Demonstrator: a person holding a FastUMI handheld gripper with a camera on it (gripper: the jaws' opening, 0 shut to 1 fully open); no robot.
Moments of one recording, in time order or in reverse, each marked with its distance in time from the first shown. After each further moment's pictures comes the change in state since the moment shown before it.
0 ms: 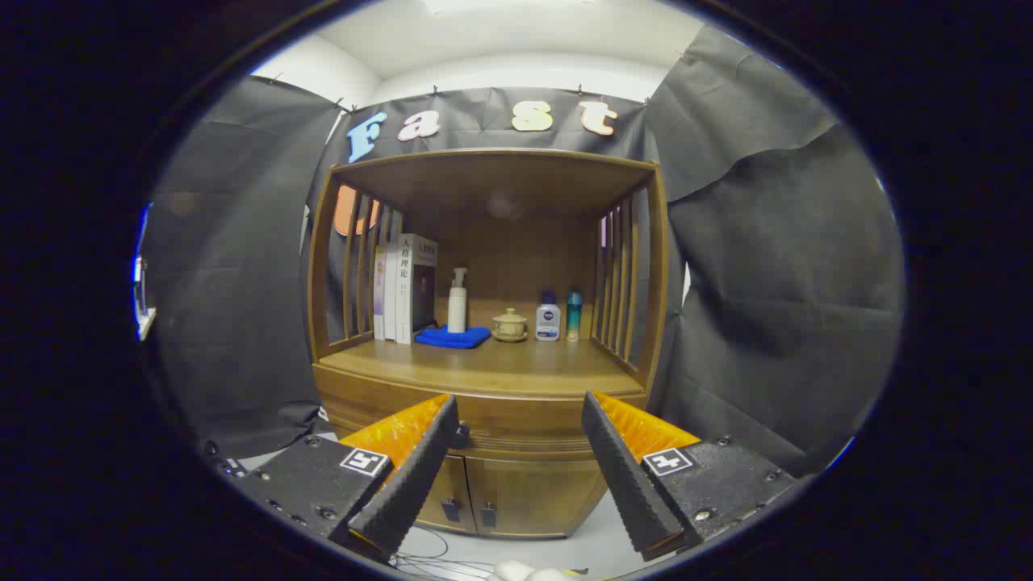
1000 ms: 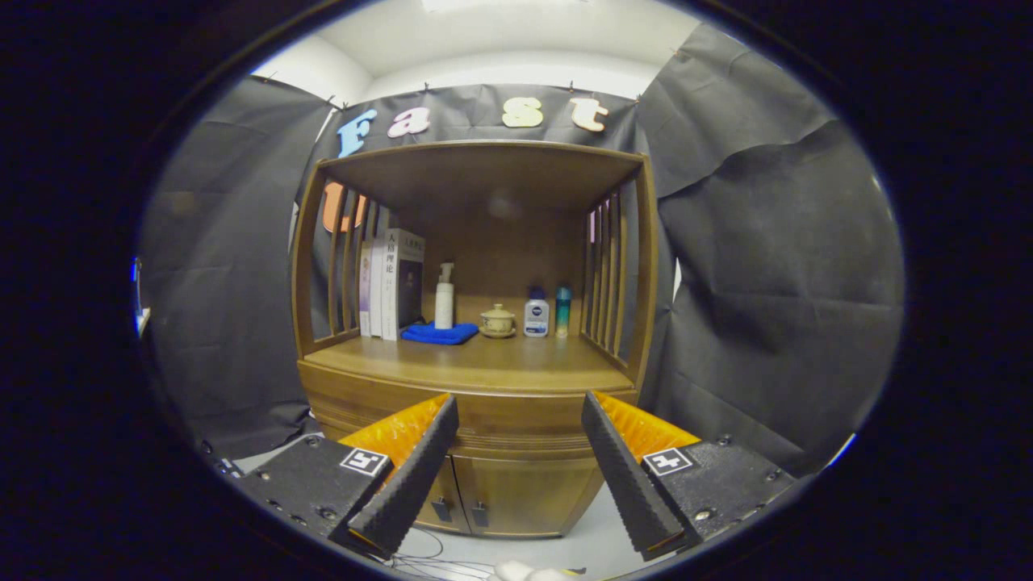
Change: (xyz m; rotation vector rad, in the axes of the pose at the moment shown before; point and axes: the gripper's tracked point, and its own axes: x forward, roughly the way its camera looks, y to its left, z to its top) arm 0.006 -0.010 -0.006 0.013 0.003 -0.049
